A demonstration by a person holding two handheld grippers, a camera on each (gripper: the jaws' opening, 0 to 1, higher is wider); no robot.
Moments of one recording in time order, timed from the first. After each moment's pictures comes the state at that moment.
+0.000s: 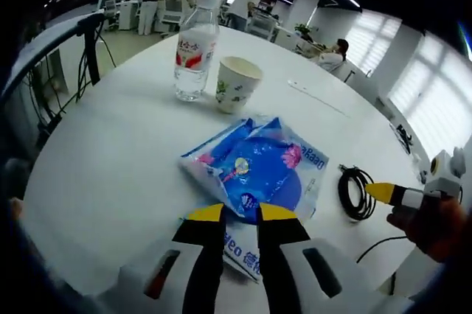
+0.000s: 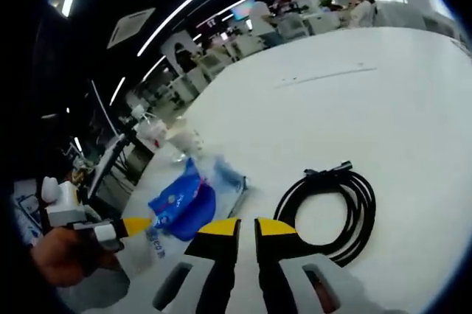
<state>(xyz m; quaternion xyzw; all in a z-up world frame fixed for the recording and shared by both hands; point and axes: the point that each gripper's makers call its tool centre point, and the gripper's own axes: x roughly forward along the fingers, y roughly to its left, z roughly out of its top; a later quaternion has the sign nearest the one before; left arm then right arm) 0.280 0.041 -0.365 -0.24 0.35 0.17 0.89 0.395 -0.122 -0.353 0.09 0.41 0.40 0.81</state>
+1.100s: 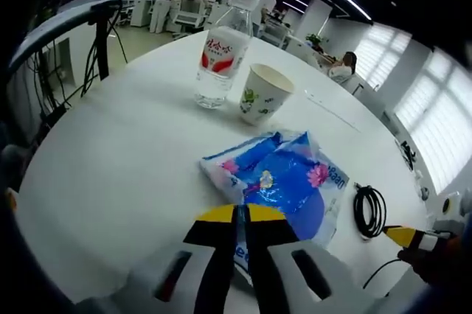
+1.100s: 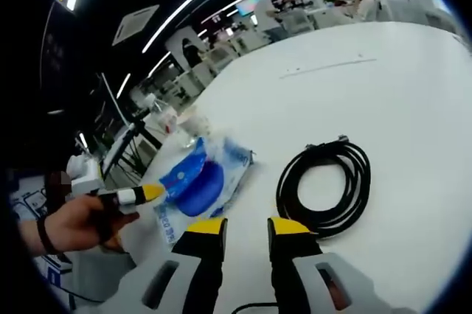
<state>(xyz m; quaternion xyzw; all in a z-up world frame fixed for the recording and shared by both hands) 0.287 0.071 -0.377 -0.27 0.33 0.18 0.89 0.361 -0.140 -0.358 0.09 0.42 0.42 0.80</state>
